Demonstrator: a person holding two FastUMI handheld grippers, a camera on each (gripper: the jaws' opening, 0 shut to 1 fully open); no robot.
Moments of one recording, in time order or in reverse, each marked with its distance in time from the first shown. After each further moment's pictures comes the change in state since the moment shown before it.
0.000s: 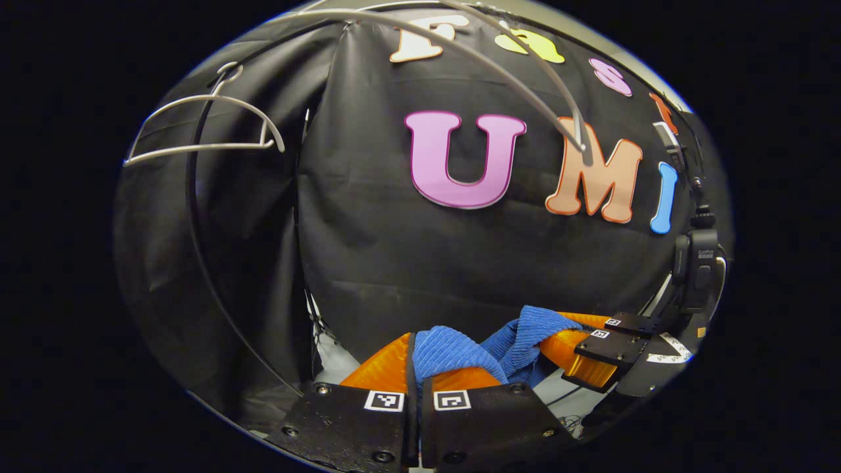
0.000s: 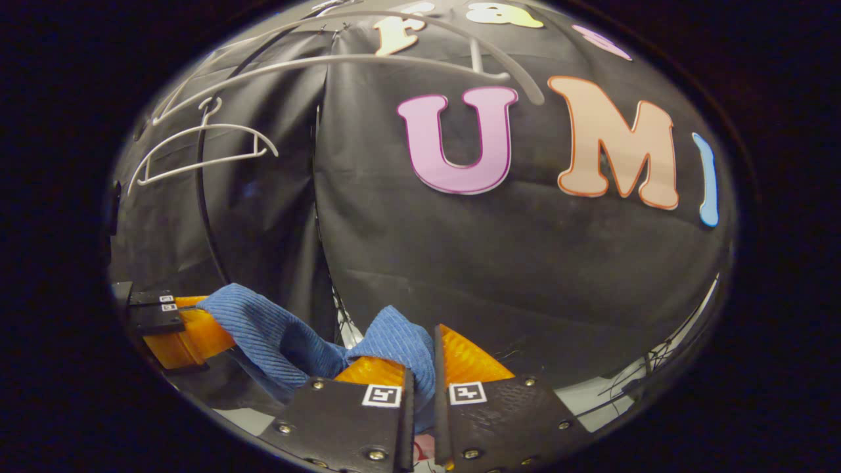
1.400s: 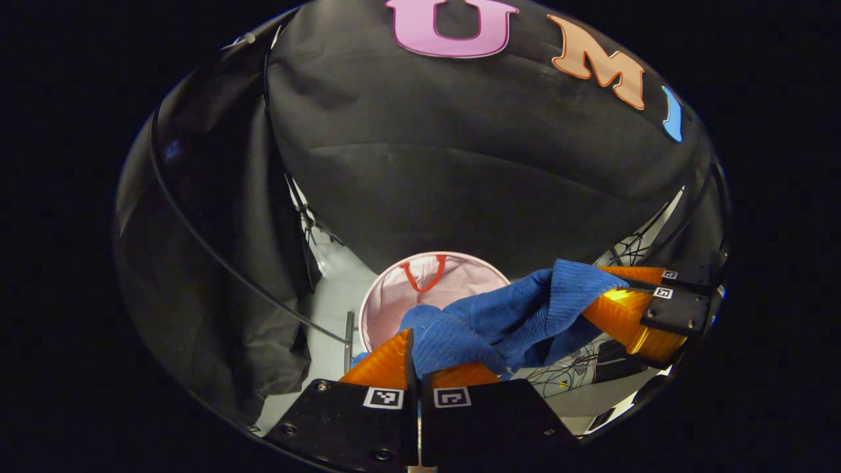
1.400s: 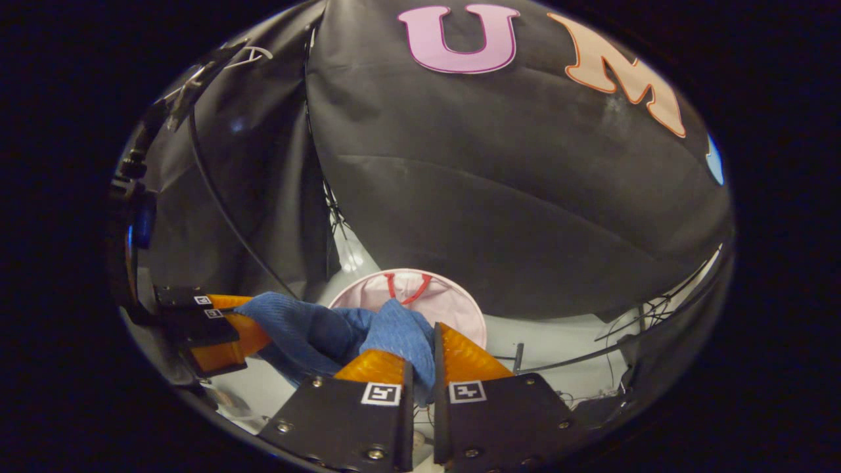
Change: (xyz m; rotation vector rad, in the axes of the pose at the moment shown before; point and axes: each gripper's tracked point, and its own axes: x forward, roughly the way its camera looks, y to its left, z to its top) left arm 0.016 0.003 -0.200 0.037 0.538 0.000; right arm -0.005 -0.003 -0.176 -0.034 0.398 -0.021
